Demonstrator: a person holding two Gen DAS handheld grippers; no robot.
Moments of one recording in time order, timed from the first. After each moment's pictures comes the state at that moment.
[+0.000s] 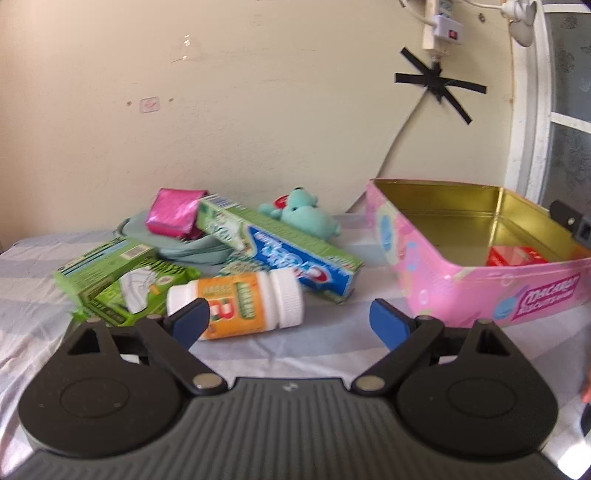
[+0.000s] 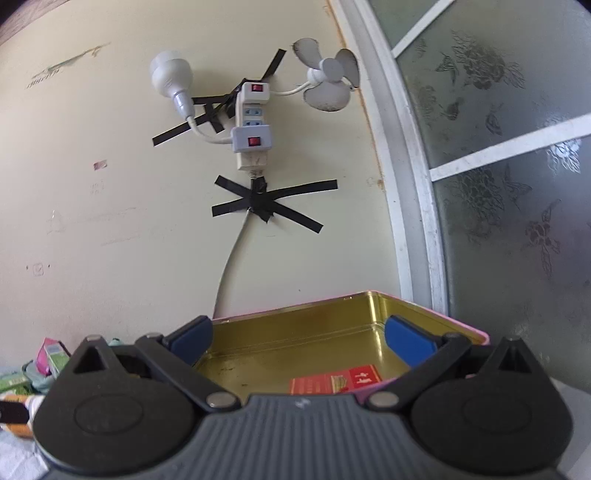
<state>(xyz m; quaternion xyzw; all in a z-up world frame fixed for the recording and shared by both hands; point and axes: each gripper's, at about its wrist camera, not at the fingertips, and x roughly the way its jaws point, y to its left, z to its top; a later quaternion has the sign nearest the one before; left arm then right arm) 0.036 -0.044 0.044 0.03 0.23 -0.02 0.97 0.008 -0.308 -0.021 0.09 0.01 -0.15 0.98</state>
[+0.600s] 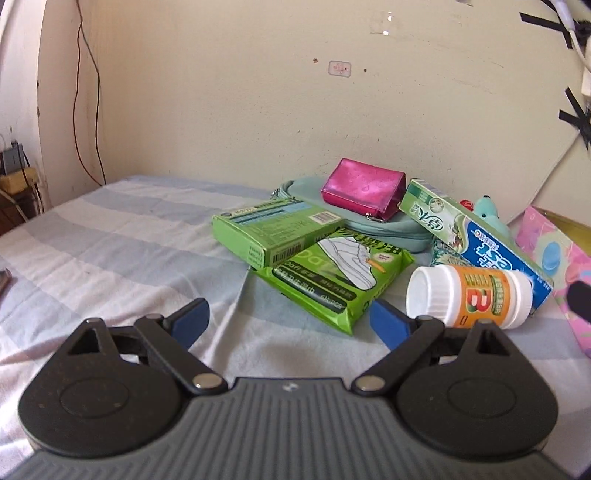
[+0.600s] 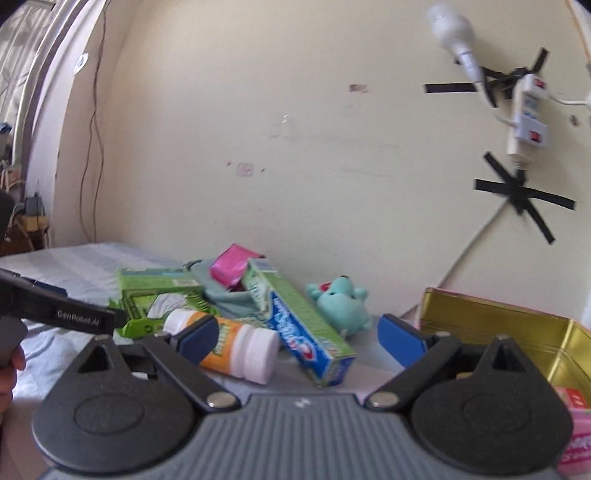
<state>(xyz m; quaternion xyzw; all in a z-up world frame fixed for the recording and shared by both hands) 0.048 0.097 0.021 -0.06 0.24 0.12 0.96 0.073 -0.122 -0.024 -0.08 0.14 0.13 0.98</state>
